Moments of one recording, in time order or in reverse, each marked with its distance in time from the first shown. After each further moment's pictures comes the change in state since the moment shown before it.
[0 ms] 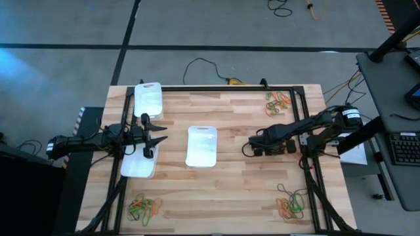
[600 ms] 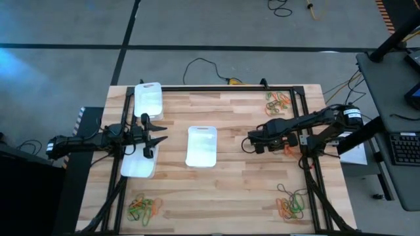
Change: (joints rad) left arm 0.000 0.000 0.000 0.000 0.000 0.000; right arm -0.054 -0.013 0.103 -0.179 0.023 -0.155
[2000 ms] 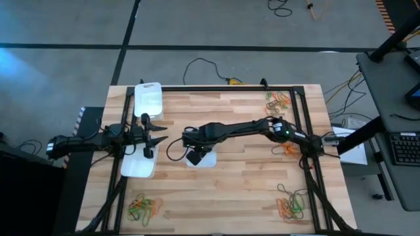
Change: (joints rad) left arm 0.000 0.002 0.000 0.000 0.000 0.000; right arm 0.068 0.887 1.335 0.057 0.059 -0.669
